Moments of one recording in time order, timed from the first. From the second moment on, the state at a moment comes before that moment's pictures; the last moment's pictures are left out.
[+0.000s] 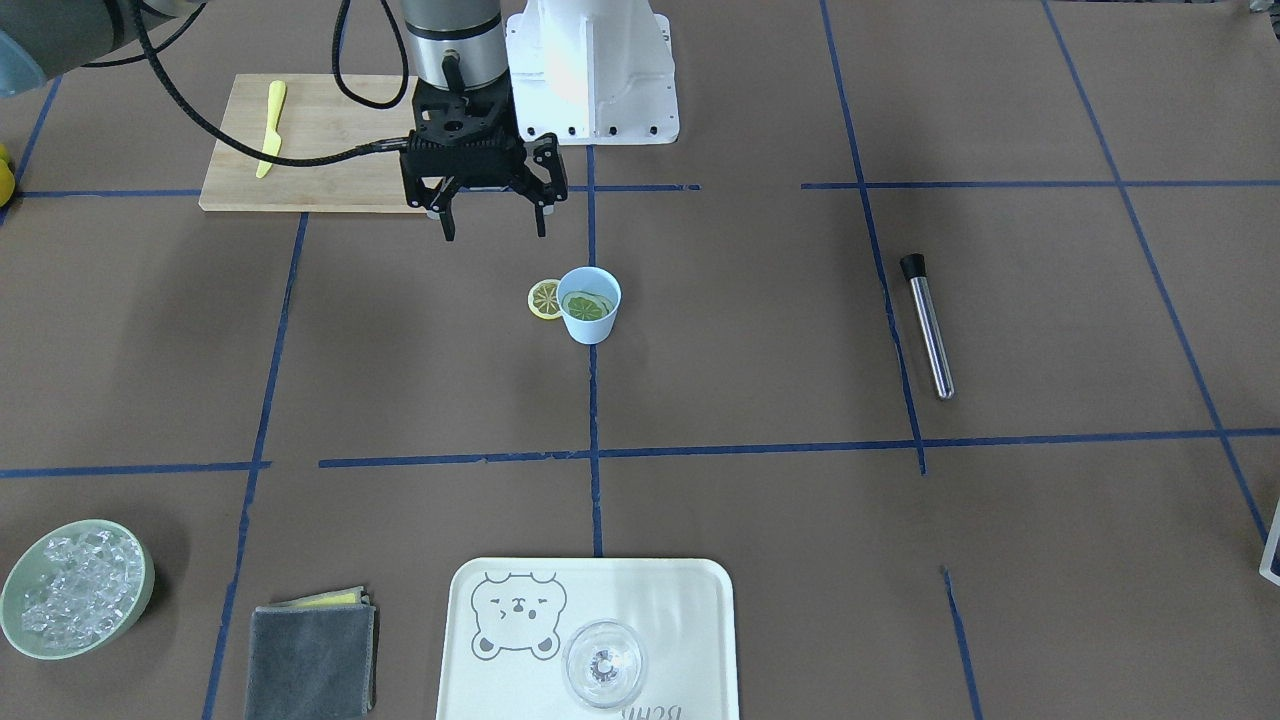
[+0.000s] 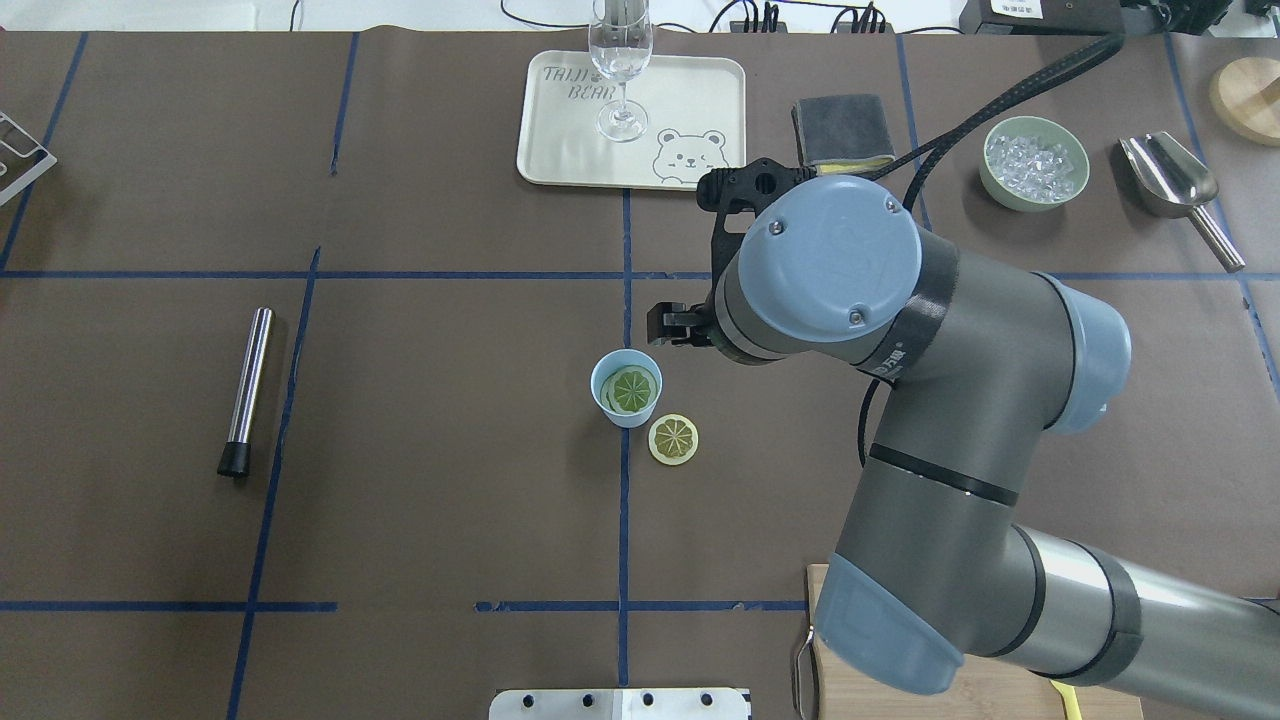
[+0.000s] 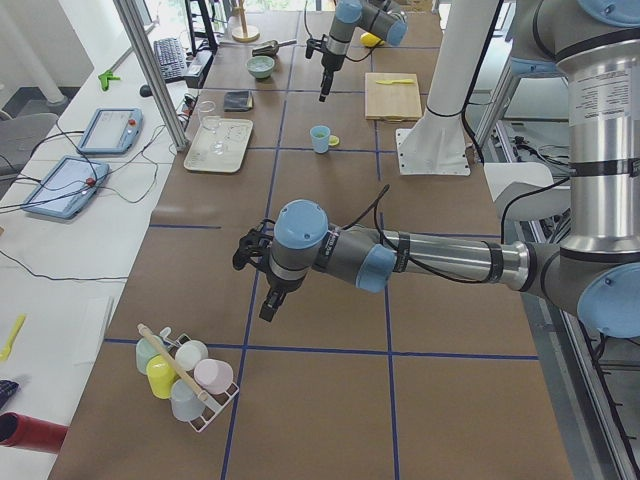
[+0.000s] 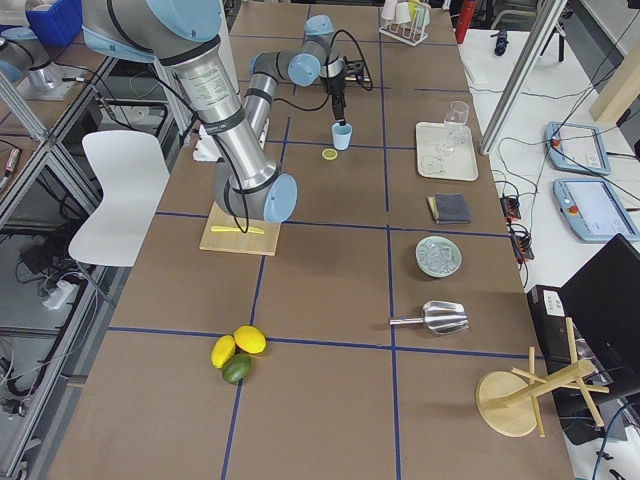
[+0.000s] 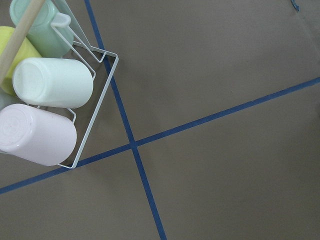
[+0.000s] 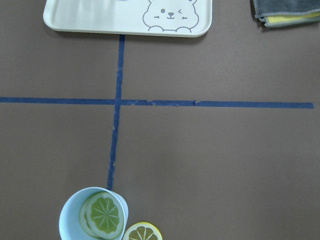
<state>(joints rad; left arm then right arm) -1.56 -1.44 -1.80 -1.86 -2.39 0.07 0.52 -0.92 2.01 -1.84 1.68 1.18</state>
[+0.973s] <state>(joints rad) -1.56 -1.44 -1.81 -1.86 -2.39 0.08 0.84 -1.12 2.01 -1.83 1.97 0.60</state>
